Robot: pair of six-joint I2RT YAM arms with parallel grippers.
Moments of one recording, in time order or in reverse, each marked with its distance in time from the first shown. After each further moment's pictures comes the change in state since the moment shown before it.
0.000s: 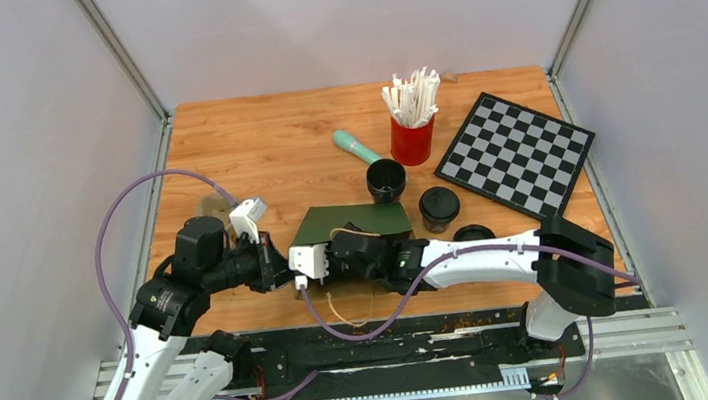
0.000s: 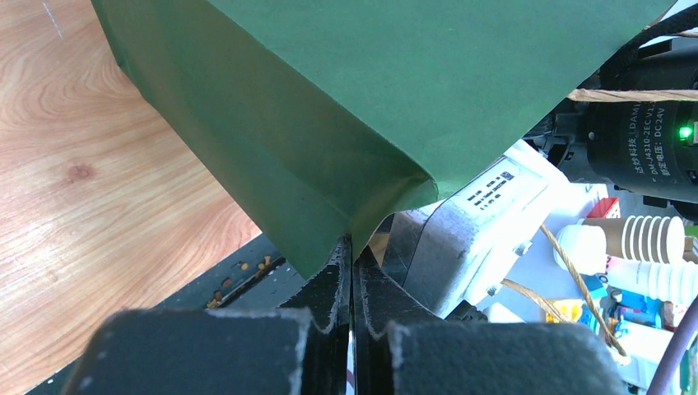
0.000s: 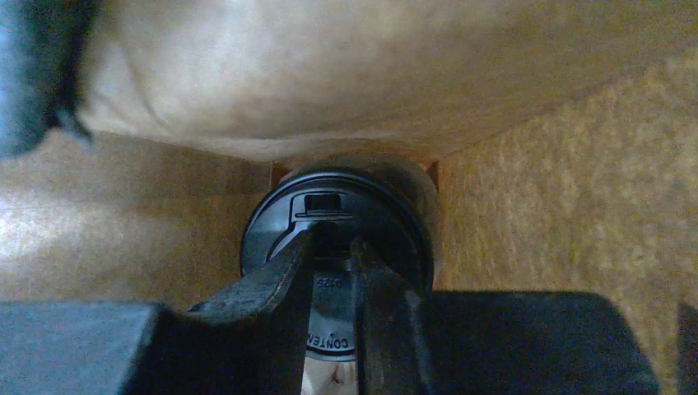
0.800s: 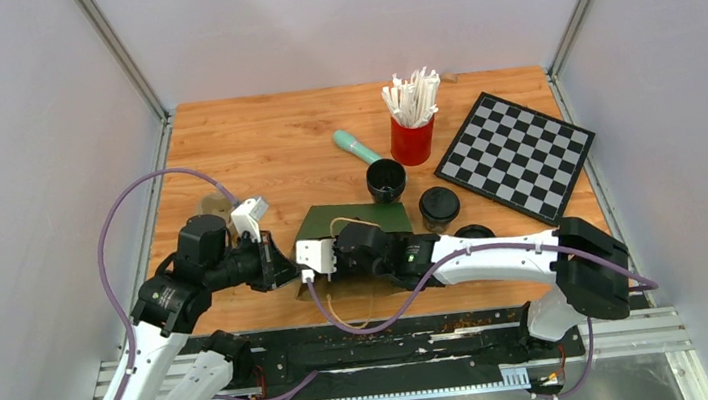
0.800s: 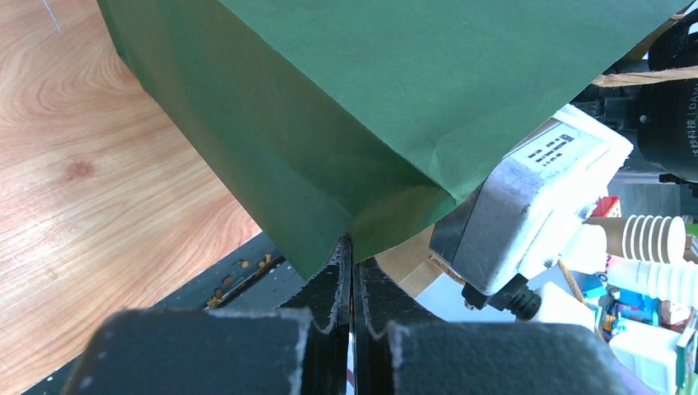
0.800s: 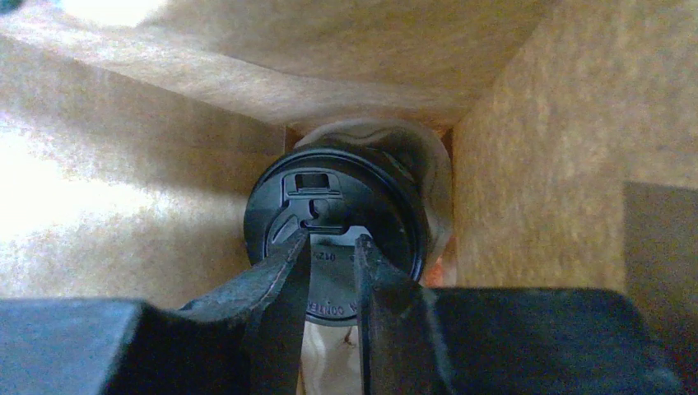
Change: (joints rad) left arm 0.000 0.016 0.000 0.001 -0.003 0.003; right arm -0.016 -0.063 0.007 -0.123 -0.023 0.051
